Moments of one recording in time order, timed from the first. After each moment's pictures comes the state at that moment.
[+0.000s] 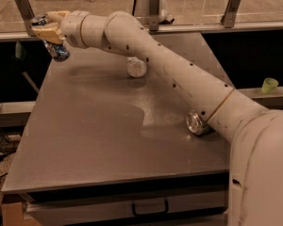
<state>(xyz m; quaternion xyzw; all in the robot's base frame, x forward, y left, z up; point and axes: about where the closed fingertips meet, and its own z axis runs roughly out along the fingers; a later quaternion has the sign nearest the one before) 0.719 0.260 0.978 -0.46 0.54 0.31 0.63</state>
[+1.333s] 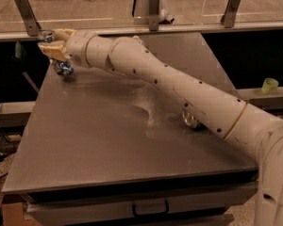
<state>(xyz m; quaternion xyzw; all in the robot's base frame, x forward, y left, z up) 0.692 0.245 0.943 -0.43 0.56 0.31 0.64</state>
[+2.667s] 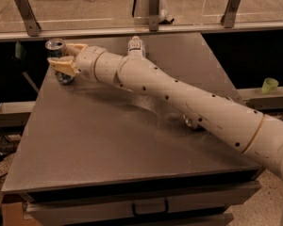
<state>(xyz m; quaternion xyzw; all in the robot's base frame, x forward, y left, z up) 0.670 0.219 0.914 -0.41 0.58 0.30 0.64</state>
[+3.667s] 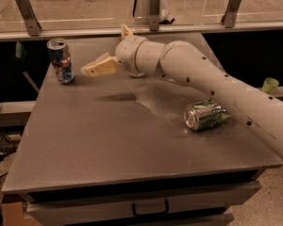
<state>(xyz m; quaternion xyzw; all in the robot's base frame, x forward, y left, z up) 0.676 0.101 0.932 -0.42 0.61 0.22 0.63</state>
